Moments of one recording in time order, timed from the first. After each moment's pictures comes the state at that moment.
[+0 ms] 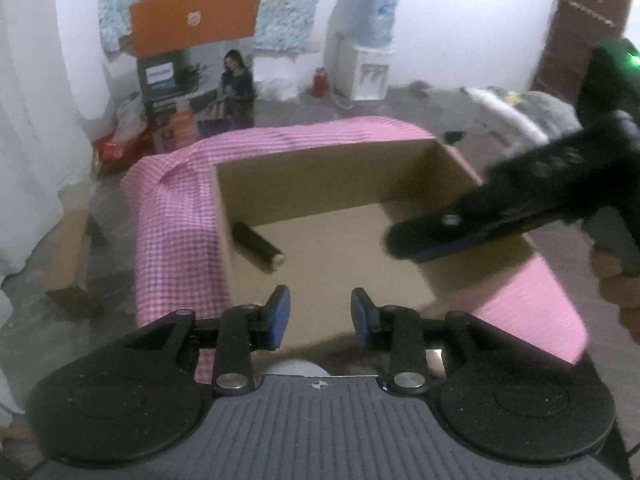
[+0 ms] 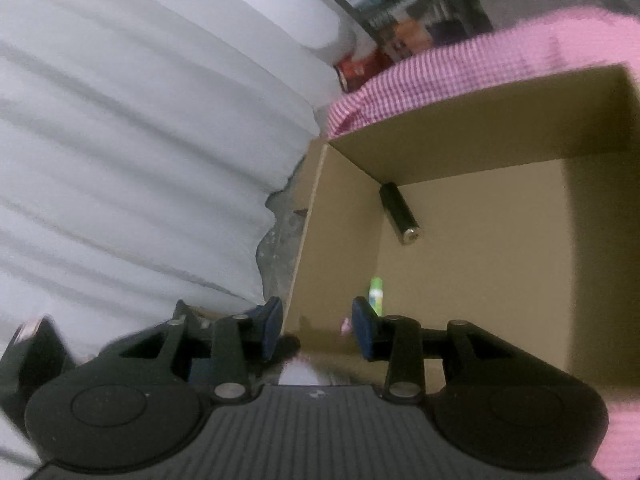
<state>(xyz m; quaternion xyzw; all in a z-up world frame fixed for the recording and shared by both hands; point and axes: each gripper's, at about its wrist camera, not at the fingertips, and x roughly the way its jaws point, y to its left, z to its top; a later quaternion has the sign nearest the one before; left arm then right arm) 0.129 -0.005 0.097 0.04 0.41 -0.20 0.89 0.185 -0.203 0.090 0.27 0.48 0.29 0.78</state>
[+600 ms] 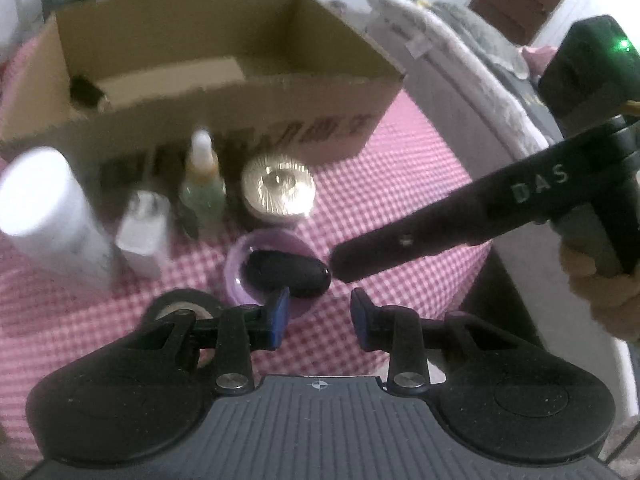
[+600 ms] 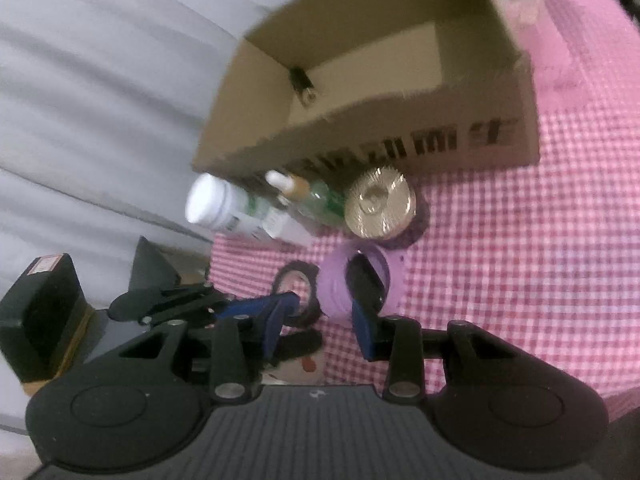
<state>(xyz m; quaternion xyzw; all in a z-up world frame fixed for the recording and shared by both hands) 0.070 -0.080 -0.007 0.01 0.52 -0.31 0.80 0.091 -0.251 0.004 0.26 0.56 0.25 0.75</state>
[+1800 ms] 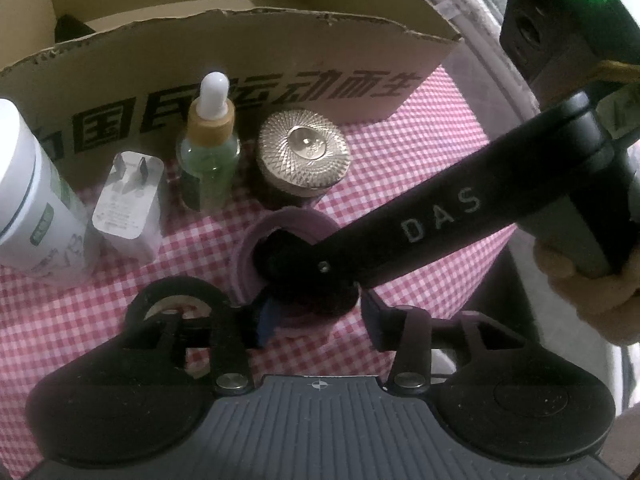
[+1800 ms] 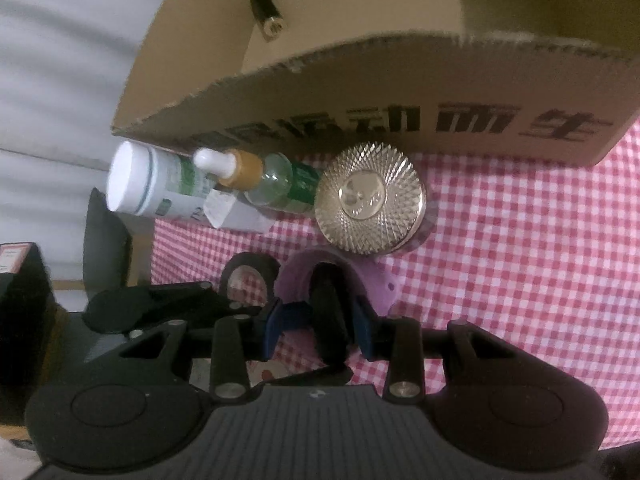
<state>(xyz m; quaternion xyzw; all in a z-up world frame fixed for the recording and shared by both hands) 0.102 -0.084 -0.041 0.00 0.58 -0.30 0.76 0.144 -0.200 -0.044 0.19 0.65 0.24 0.70</state>
